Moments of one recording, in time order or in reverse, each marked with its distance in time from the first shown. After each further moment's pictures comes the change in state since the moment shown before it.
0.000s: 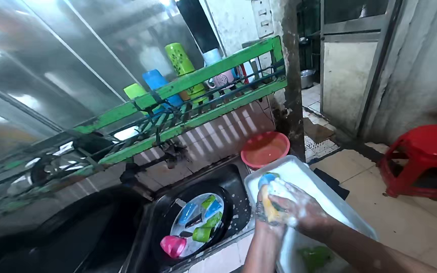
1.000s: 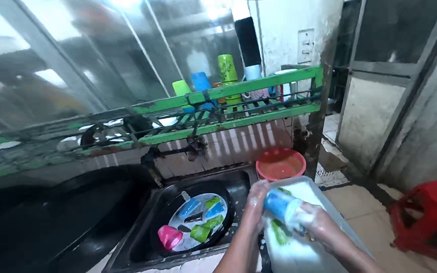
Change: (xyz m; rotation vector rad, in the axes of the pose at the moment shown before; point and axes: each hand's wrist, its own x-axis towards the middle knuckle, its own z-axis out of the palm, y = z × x) left_hand 0.033 0.070 -0.018 0.708 0.015 0.346; right_hand 0.048 -0.039 -0.043 0.552 -0.202 0.726
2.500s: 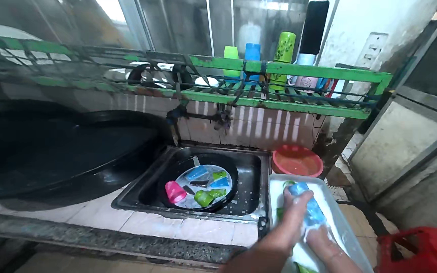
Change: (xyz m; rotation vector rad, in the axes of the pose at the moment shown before) left_hand -0.036 -0.029 0.059 -0.371 0.026 -0.205; right_hand 0.002 0.080 0.034 -0.905 0.120 -0.377
